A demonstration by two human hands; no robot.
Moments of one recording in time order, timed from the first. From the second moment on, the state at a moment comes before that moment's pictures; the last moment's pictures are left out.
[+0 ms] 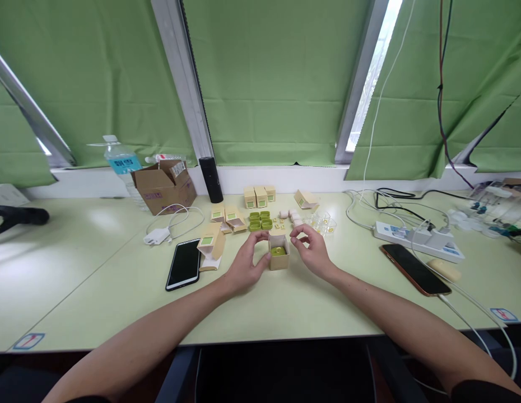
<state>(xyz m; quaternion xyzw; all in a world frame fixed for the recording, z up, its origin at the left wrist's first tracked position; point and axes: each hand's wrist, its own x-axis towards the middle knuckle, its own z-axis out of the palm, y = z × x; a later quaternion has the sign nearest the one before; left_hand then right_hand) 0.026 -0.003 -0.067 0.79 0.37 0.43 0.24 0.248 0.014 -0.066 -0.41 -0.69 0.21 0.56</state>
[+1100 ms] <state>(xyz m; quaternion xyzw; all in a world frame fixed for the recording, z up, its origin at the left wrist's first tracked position) 0.028 0.004 -0.069 0.81 0.37 0.44 0.11 0.245 0.004 -0.067 -0.35 -0.76 0.17 0.52</state>
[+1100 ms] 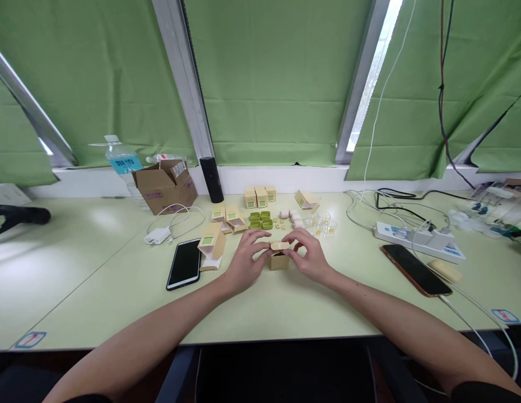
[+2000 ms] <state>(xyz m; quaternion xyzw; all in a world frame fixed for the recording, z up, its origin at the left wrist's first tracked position) 0.023 -0.004 -0.062 0.83 0.30 0.47 0.06 0.245 -0.003 -0.067 -0.30 -0.81 0.08 0.50</state>
